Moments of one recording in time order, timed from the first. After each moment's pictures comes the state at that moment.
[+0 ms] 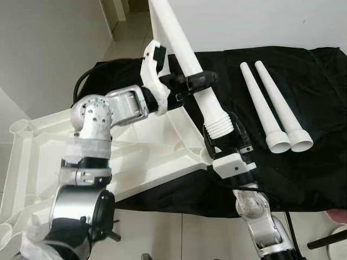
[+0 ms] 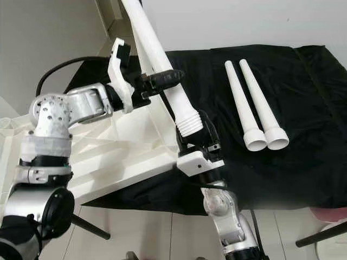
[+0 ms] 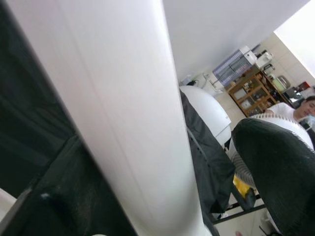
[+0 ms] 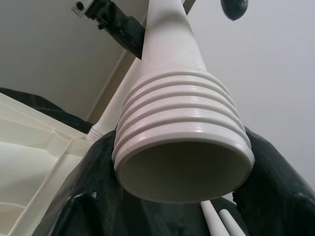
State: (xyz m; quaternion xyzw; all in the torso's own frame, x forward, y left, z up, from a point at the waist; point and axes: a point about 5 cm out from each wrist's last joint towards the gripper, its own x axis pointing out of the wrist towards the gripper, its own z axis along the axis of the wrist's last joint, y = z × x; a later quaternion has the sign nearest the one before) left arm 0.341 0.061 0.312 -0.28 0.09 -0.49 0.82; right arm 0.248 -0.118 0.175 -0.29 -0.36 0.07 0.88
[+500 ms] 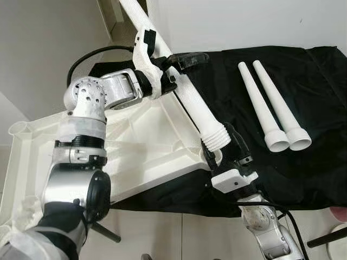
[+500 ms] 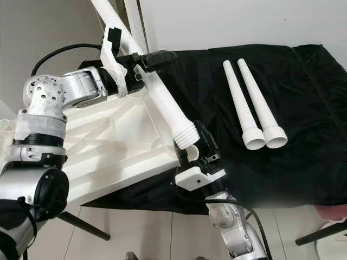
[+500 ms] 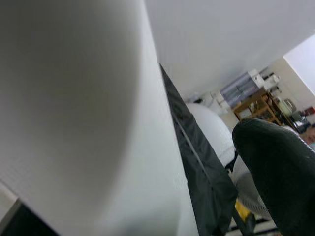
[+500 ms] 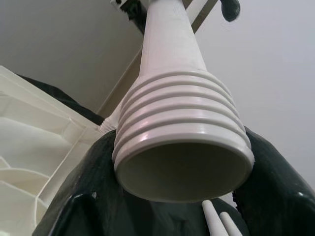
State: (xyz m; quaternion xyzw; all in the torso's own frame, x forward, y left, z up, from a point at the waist) left arm 0.364 0.081 0.326 -0.32 0.09 -0.45 0.83; right arm 0.235 -0.123 0.166 -0.33 -0.36 0.10 0.87
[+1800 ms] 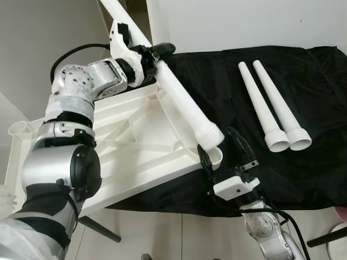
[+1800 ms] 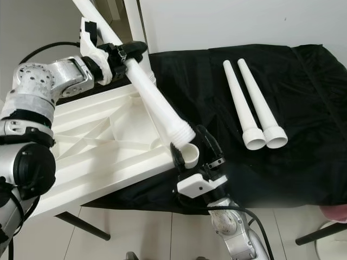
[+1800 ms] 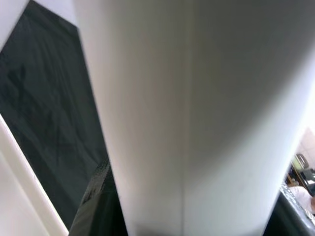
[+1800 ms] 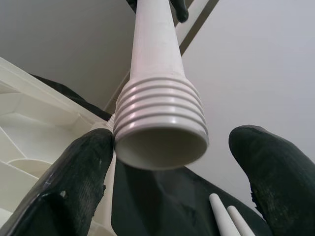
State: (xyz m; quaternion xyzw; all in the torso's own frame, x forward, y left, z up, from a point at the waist) left arm 0.398 0.113 0.329 -0.39 0.07 -0.35 0.85; right arm 0.232 -0.127 0.161 -0.31 -0.34 0.11 0.88
